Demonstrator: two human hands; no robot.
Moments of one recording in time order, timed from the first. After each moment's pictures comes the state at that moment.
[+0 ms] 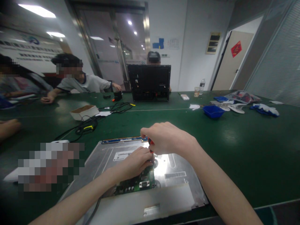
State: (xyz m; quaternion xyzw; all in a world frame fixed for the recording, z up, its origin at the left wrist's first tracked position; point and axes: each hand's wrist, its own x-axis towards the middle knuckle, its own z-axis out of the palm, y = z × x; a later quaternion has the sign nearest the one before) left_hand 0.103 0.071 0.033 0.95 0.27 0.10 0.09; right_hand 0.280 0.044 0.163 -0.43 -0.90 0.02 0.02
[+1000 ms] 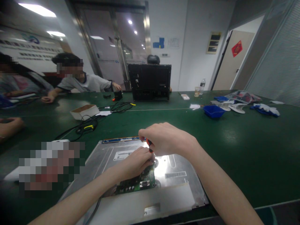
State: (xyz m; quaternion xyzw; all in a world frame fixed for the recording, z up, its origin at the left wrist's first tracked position) left_hand 0.104 0.070 0.034 0.95 0.29 0.08 0.09; right_hand 0.283 0.043 0.163 -0.39 -0.92 0.03 0.03
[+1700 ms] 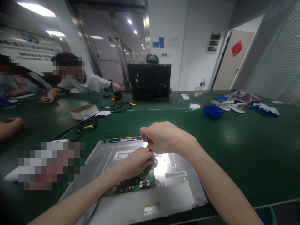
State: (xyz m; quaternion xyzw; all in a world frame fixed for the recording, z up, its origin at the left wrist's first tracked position) left_hand 0.104 0.070 0.031 0.95 0.28 0.10 0.09; right_hand 0.279 0.043 0.165 -0.43 -0.90 0.01 0.02
